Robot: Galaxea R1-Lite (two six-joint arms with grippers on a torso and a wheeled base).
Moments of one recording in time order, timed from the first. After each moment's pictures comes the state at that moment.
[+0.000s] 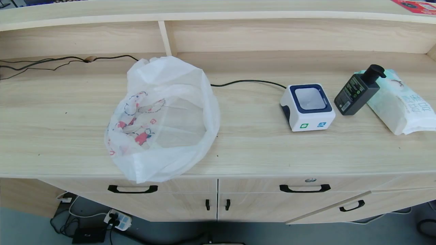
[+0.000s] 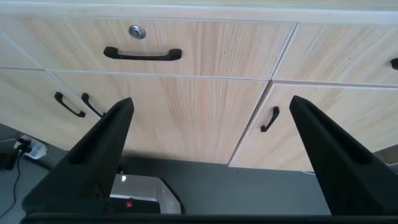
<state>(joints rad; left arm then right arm) 0.00 0.00 0.00 -0.02 0.01 0.01 0.00 0.00 0.00 0.00 0.08 -0.03</state>
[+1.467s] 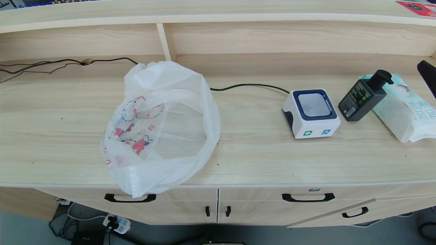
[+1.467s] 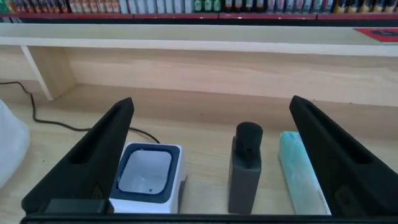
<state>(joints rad) 0.00 0.00 0.00 -0.02 0.01 0.01 -0.03 1.25 -0.42 -1.37 0.20 0.03</state>
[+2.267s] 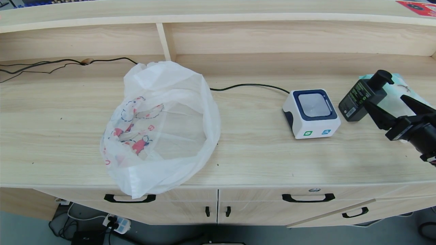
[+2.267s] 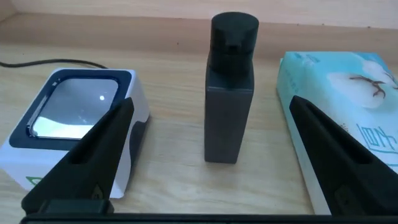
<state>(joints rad) 0.00 0.00 0.00 -0.02 0.01 0.01 -0.10 1.60 -0.41 -1.51 0.24 0.00</state>
